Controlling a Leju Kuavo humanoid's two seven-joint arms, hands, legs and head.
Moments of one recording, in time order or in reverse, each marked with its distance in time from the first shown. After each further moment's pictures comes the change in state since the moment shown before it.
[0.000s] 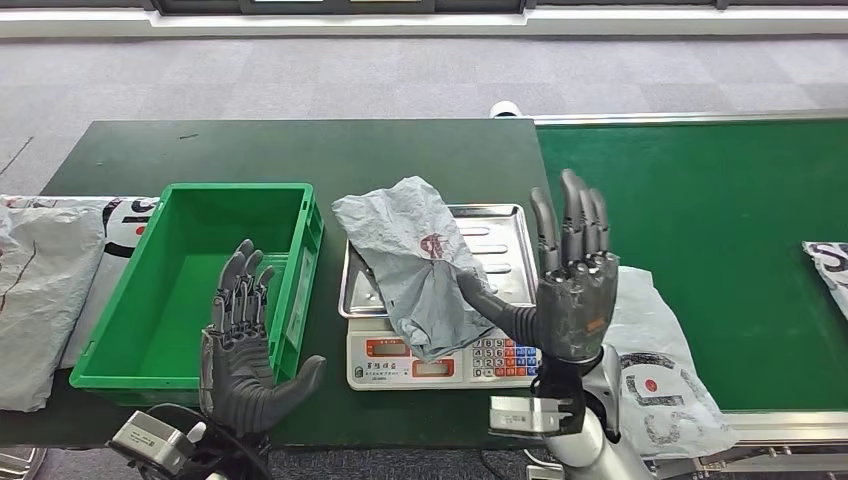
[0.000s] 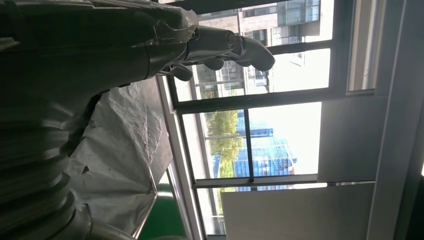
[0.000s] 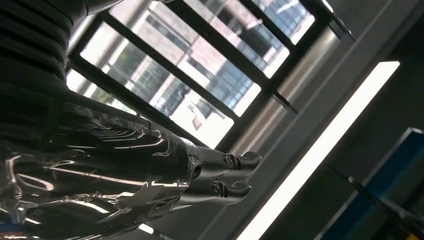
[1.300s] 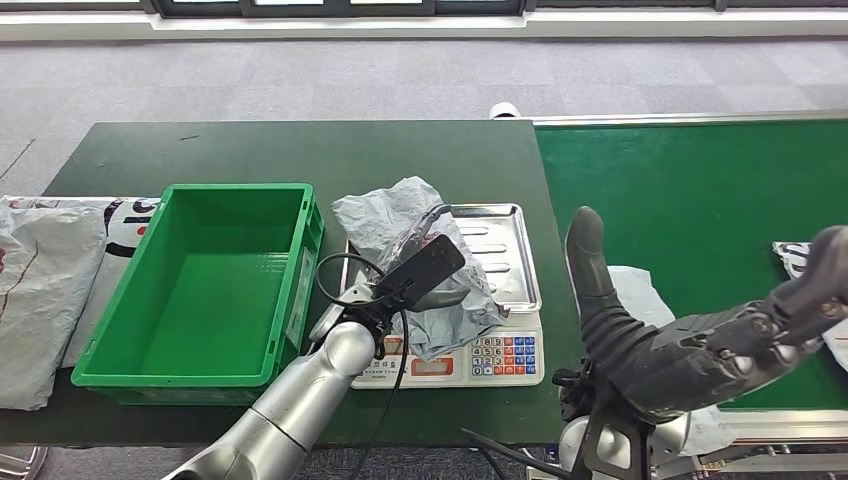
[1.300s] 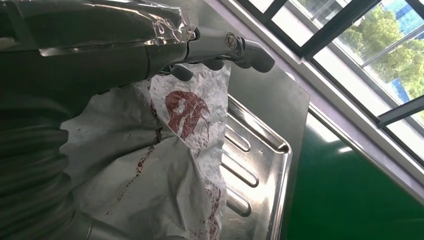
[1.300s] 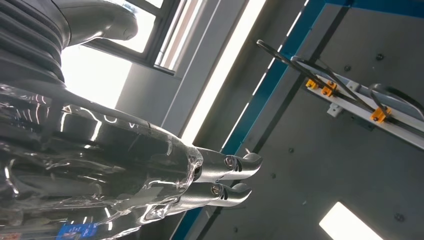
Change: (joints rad) left arm -0.697 -0.198 -0.131 0.924 -0.404 -0.031 0.511; right arm 0.015 0.274 -0.083 -0.327 0.101 -0.016 -0.176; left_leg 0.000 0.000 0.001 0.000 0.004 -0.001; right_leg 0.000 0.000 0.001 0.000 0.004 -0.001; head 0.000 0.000
